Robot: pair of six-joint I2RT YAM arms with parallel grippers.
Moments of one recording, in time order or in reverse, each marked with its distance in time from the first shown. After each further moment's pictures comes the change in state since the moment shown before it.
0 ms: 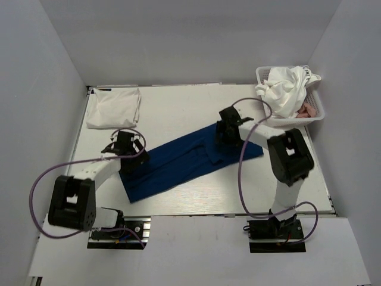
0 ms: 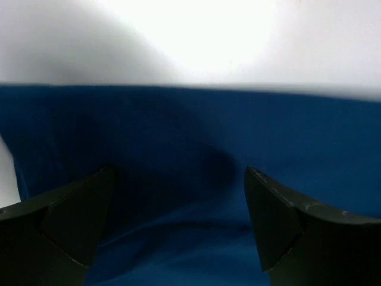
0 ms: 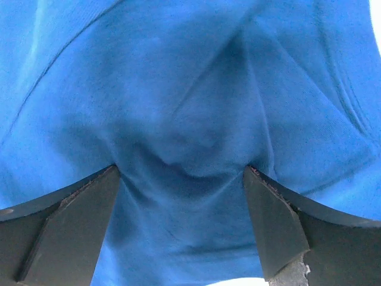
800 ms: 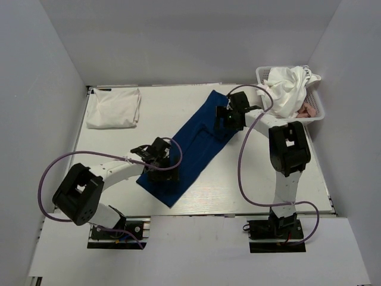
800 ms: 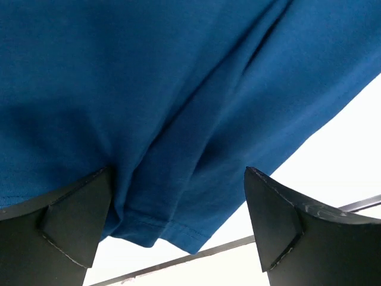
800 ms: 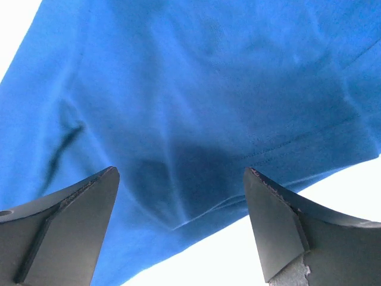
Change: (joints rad) left arm -0.450 0.045 0.062 -0.118 0.238 0.104; right arm -0.140 0.150 0.269 0.108 -0.322 -0.222
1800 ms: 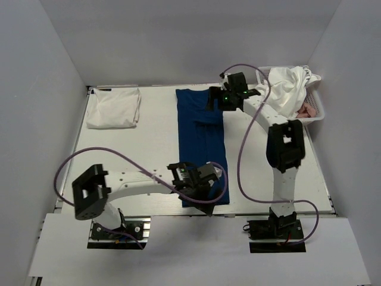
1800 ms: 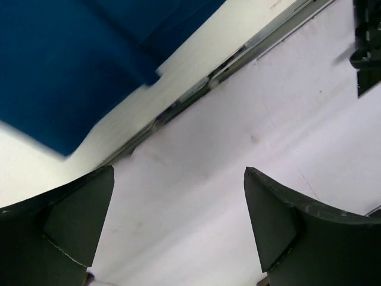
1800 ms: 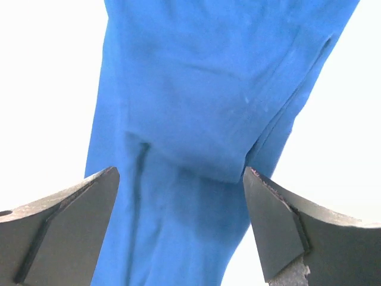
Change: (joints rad) left arm -0.631 0.178 0.380 -0.230 0.011 -0.050; right arm 0.007 0.164 0.382 -0.124 -0.144 -0.045
